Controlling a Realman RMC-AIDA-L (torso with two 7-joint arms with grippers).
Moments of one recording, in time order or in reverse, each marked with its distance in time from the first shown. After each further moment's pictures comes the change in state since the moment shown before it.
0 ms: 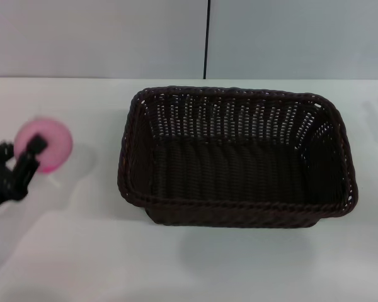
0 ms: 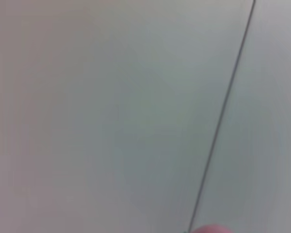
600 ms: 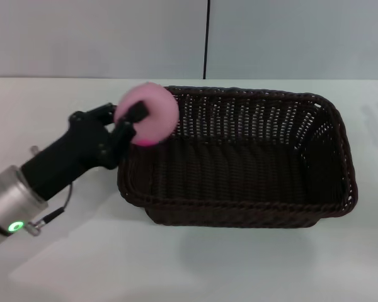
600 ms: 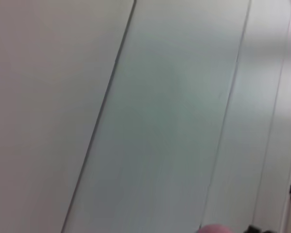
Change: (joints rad) left arm -0.222 -0.010 0.125 -0.097 0.026 0.048 -0.005; right arm -0.007 0.001 -0.001 0.035 0.000 -0.001 -0.003
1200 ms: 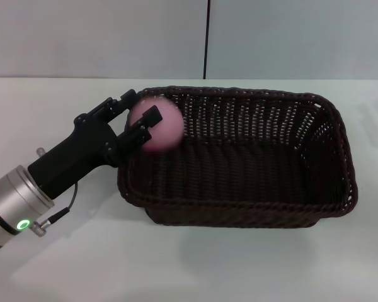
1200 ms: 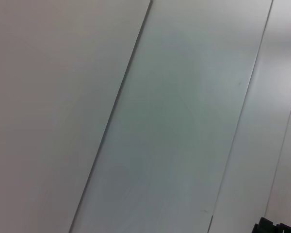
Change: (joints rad) left arm -0.019 0.003 0.010 -0.063 -0.012 -0.110 0.000; right arm 0.010 0.001 -0.001 0.012 0.000 0.000 -0.001
